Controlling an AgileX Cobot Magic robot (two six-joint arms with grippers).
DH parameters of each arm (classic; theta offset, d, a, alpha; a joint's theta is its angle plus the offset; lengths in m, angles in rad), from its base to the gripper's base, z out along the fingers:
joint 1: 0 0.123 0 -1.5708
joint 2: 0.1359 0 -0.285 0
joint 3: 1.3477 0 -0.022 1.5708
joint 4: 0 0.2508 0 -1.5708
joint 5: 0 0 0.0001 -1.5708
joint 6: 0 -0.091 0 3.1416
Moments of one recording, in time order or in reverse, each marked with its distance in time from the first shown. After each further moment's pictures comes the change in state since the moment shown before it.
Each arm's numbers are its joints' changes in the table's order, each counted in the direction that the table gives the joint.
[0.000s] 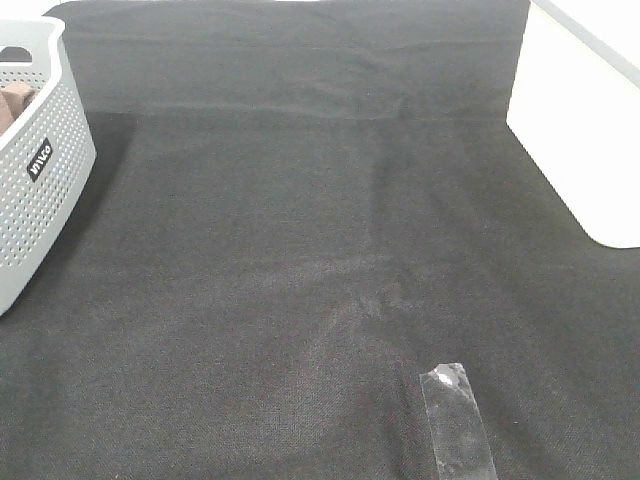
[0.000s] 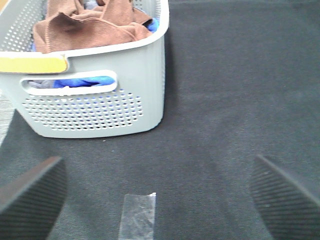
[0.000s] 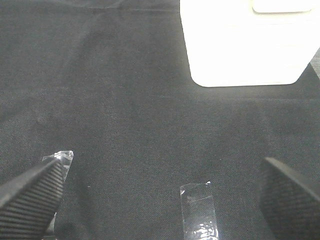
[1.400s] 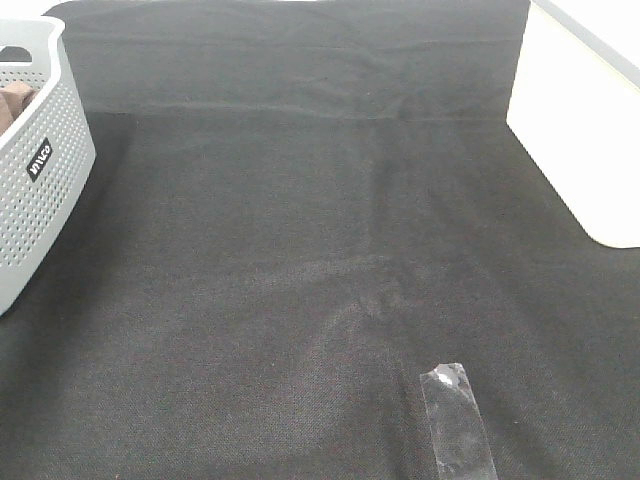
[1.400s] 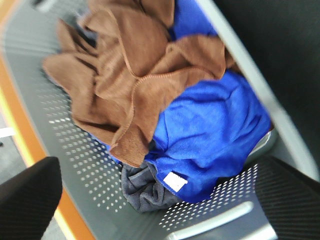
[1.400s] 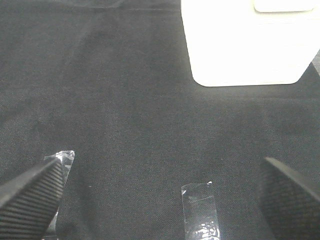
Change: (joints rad) left arm 0.055 1.630 -1.152 0.157 0.167 -0.621; right arm 0.000 0.001 0.000 0.005 -0.001 0.000
